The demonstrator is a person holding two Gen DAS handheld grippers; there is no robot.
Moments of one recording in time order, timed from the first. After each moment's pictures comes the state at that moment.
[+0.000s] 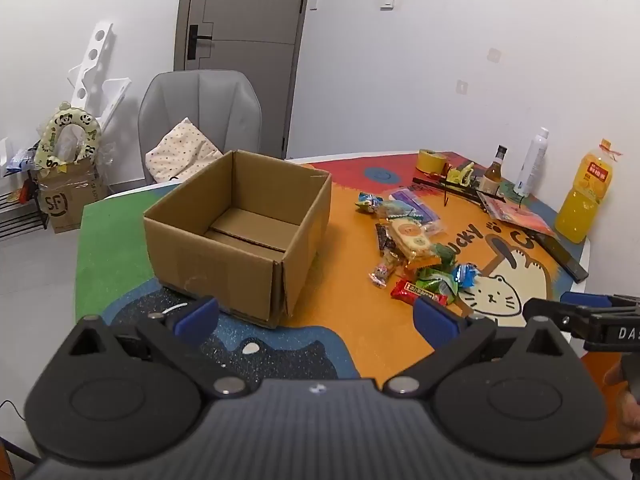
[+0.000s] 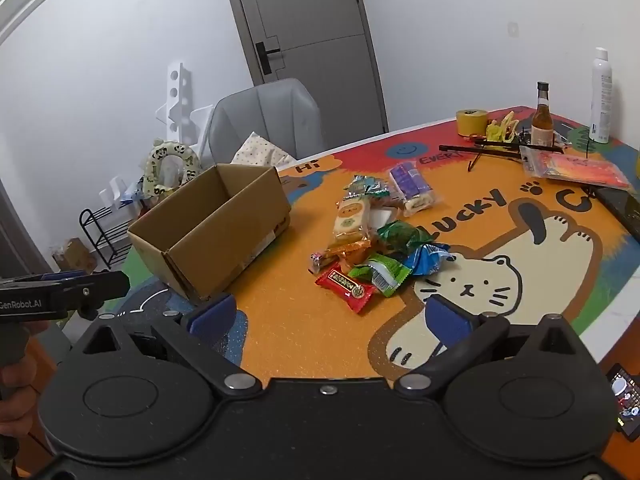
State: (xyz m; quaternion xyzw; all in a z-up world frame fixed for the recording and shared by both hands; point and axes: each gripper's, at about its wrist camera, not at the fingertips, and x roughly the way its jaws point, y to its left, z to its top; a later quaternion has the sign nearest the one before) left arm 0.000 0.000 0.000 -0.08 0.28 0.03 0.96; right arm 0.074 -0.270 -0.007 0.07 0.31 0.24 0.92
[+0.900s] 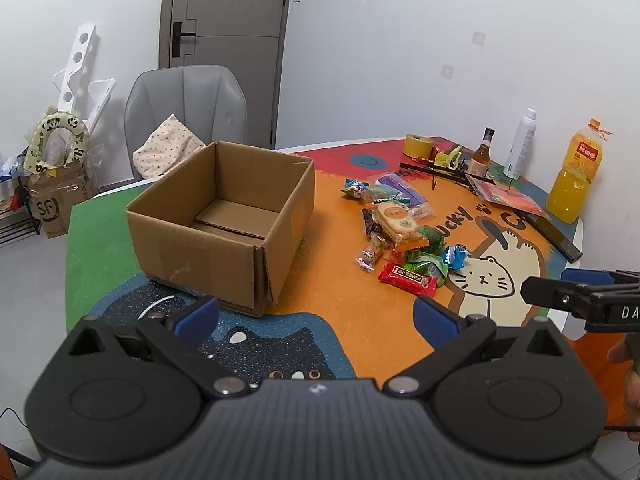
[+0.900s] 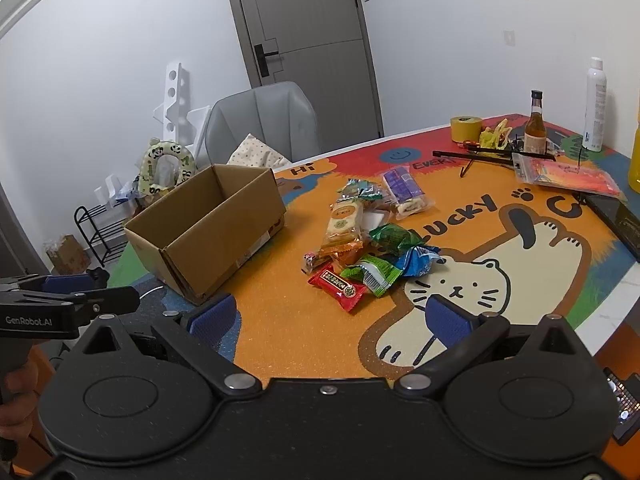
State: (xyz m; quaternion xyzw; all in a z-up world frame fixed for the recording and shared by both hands) left arm 0.000 -0.012 -0.008 -0.06 0.31 0.01 0.95; right arm 0.056 -0.274 -0.007 0.06 0.31 0.24 0.92
